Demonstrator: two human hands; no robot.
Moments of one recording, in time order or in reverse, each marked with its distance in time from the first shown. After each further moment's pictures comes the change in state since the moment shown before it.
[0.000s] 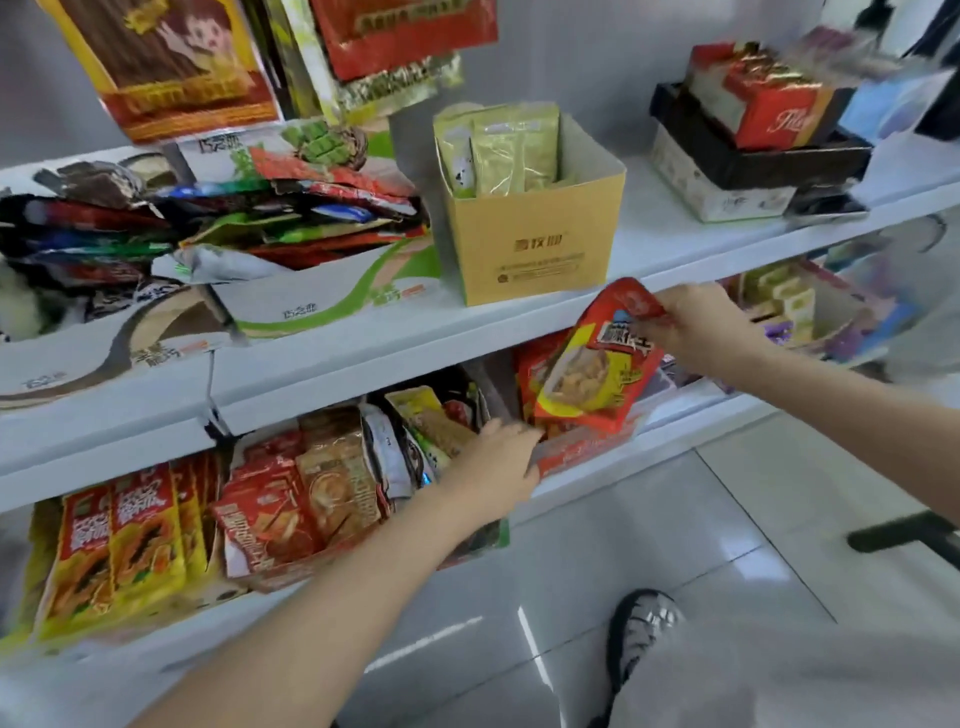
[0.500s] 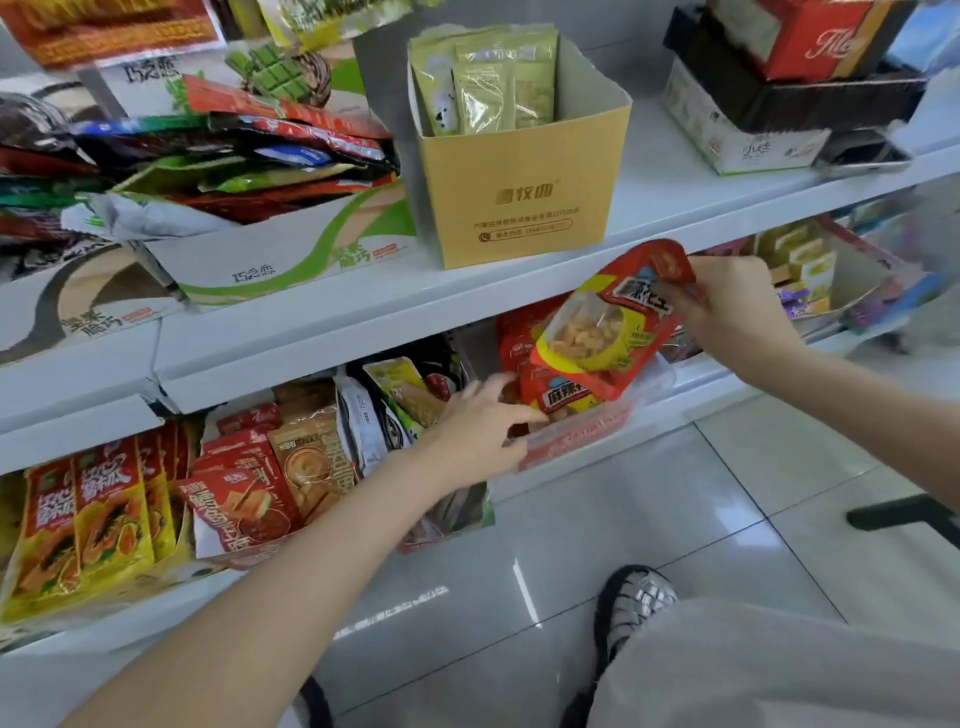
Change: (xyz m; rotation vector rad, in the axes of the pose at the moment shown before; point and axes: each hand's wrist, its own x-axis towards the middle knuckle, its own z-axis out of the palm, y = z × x) left_hand 0.016 -0.012 0.000 0.006 -0.056 0.013; right_hand -0.010 0.030 0.025 0.165 0.300 -0.128
